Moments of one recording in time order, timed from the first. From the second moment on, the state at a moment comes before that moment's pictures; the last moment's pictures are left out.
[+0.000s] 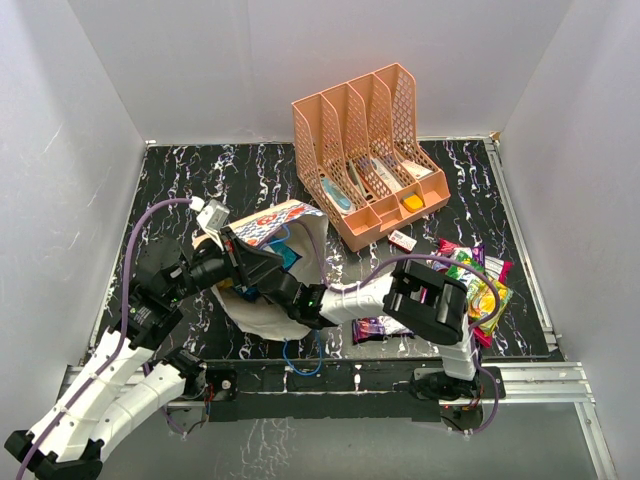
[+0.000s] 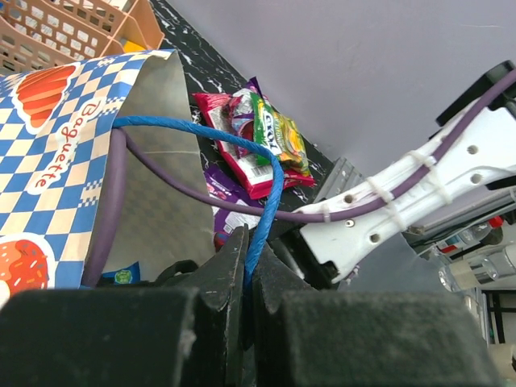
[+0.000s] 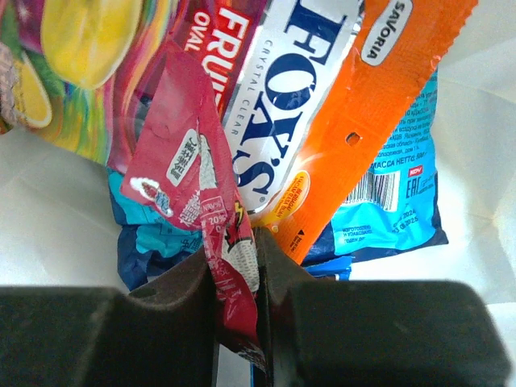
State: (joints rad) left arm -0.56 0.63 0.78 -0.21 0.50 -0.53; right arm 1.19 1.96 1.11 0.37 0.47 0.16
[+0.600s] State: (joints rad) left arm -0.57 0.64 0.82 -0.25 0.42 -0.49; right arm 1.18 1.57 0.85 0.36 0.36 0.08
